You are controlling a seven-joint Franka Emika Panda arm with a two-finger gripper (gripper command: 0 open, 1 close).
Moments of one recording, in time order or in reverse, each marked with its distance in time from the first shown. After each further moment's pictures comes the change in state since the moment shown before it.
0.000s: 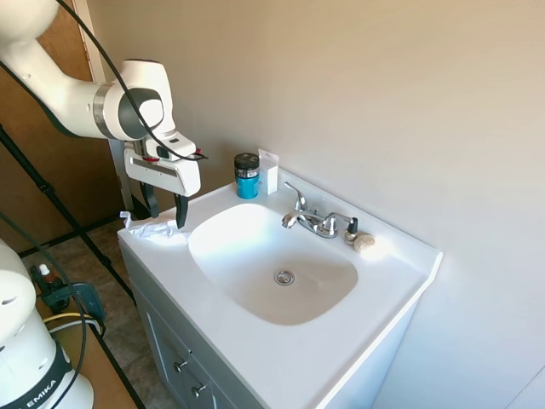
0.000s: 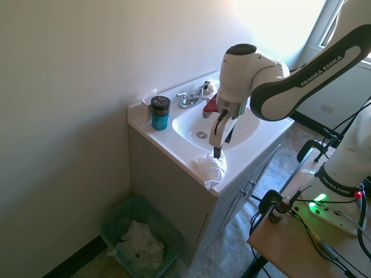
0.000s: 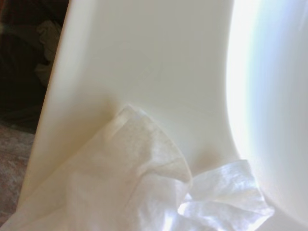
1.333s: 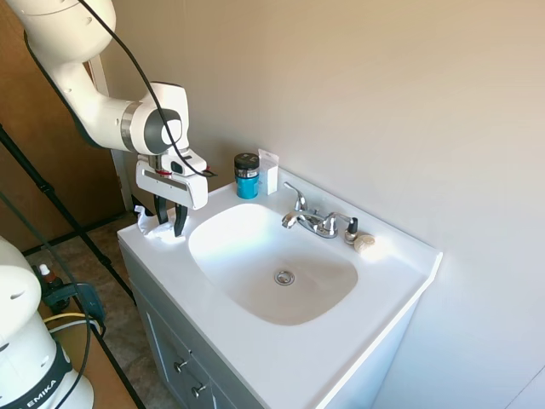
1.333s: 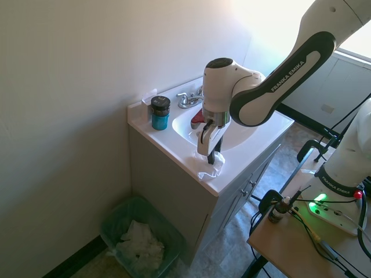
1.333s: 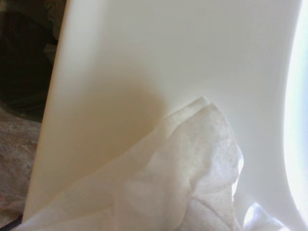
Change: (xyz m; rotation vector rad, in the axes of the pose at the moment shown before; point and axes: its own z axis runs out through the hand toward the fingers) arm 0.023 -0.023 0.023 -0.008 -0.073 0.016
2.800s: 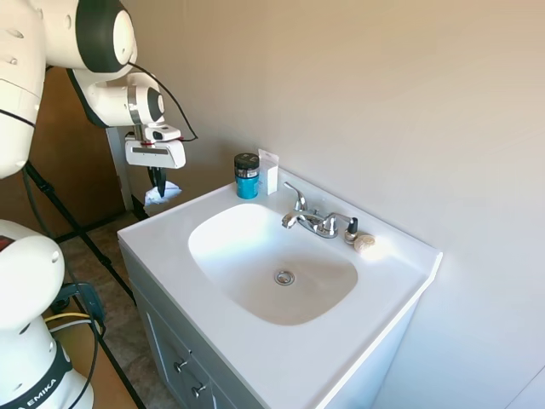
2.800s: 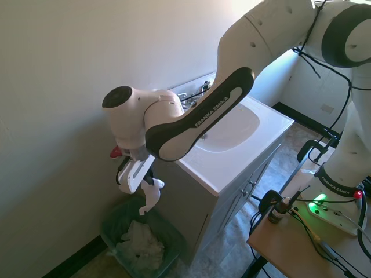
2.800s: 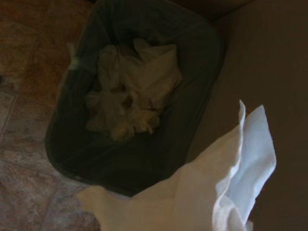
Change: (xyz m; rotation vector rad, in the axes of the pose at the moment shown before) arm -0.060 -0.243 0.011 -0.110 0.109 -0.096
